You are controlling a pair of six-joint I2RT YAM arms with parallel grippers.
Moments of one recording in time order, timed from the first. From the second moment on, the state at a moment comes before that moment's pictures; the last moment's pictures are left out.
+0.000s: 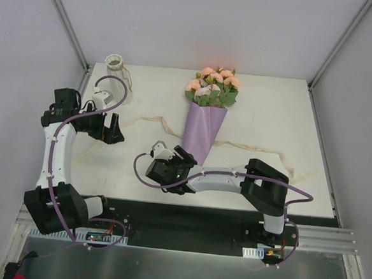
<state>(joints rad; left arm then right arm) 0.29 1.20 1.11 -1.00 0.73 0.47 1.31 1.90 1.24 -0.43 0.94 0.19</state>
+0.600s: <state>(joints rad) 0.29 1.24 1.11 -0.97 0.73 0.47 1.33 2.00 1.28 -0.42 1.02 0.14</state>
